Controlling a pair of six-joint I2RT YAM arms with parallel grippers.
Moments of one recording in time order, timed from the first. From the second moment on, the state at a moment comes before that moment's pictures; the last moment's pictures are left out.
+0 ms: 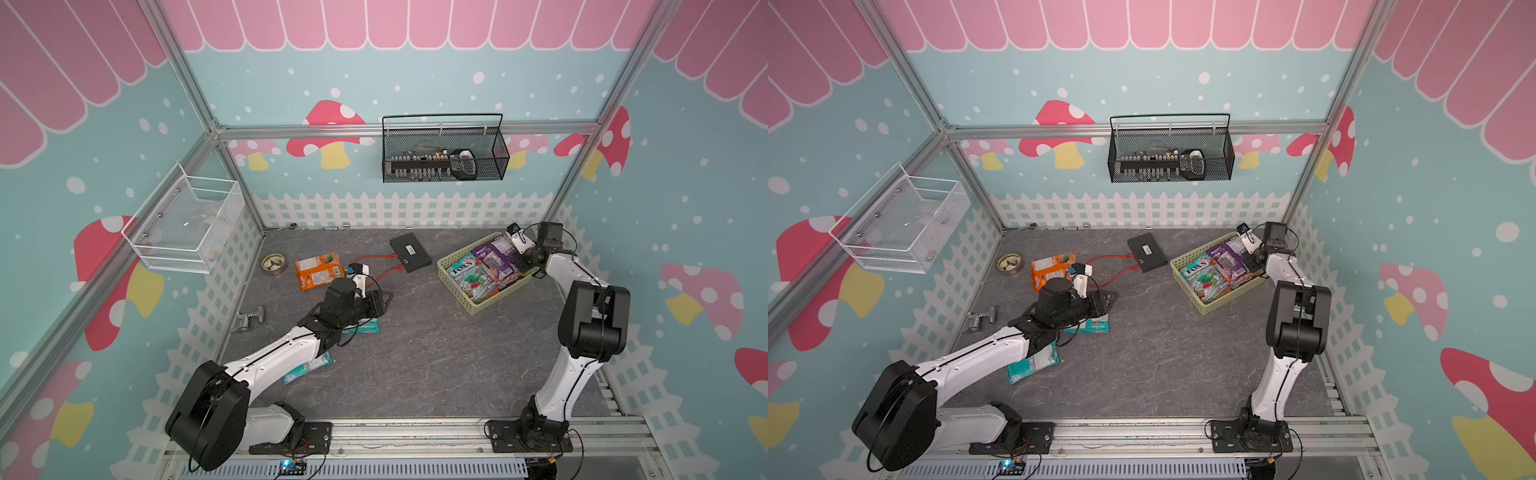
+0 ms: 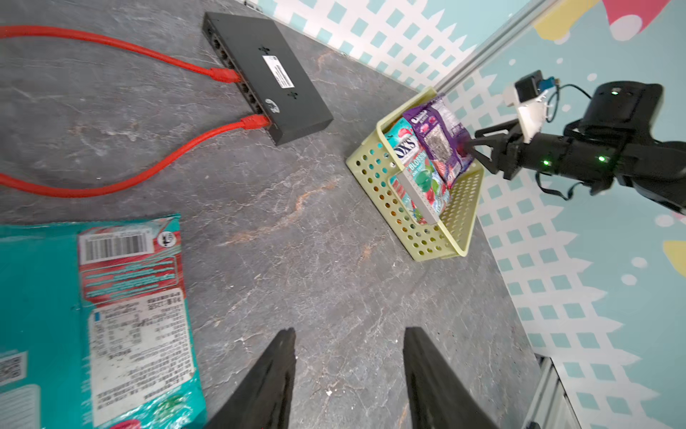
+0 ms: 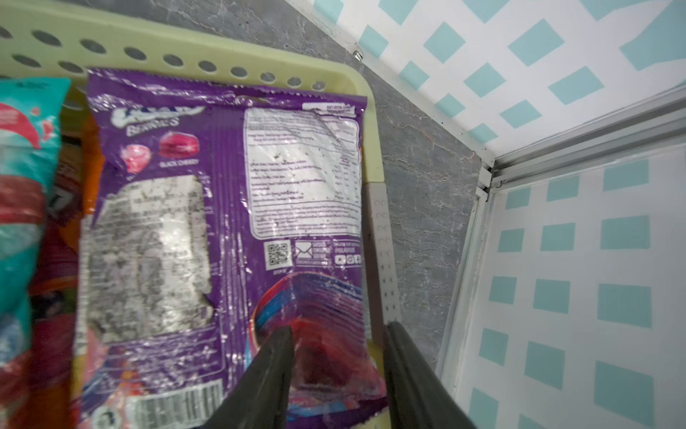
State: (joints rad) left arm -0.52 1.30 0.69 0.13 0.20 -0.62; right arm -0.18 1.92 1.43 -0.31 -0.12 -0.68
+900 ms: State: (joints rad) left arm -0.22 1.33 0.53 0.13 0.14 -0.68; right arm 0.30 1.52 0.92 -0.06 -0.34 0.37
